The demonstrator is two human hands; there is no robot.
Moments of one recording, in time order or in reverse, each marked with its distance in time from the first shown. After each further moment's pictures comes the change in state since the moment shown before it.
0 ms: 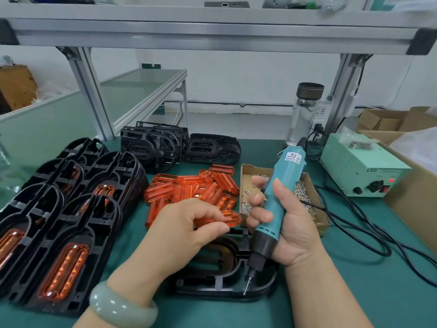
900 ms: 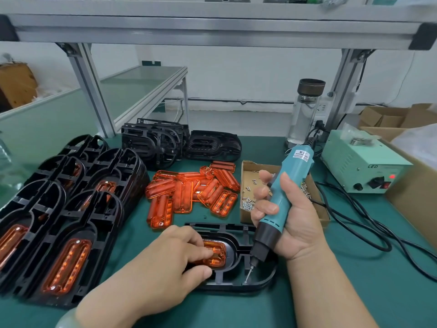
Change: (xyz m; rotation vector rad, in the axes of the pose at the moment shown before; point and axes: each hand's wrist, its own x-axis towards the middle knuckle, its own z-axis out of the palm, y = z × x) left_hand -0.040 -0.014 -0.010 0.300 -0.453 -0.043; right_hand 0.000 -0.004 0.001 0.063 0.072 -0.013
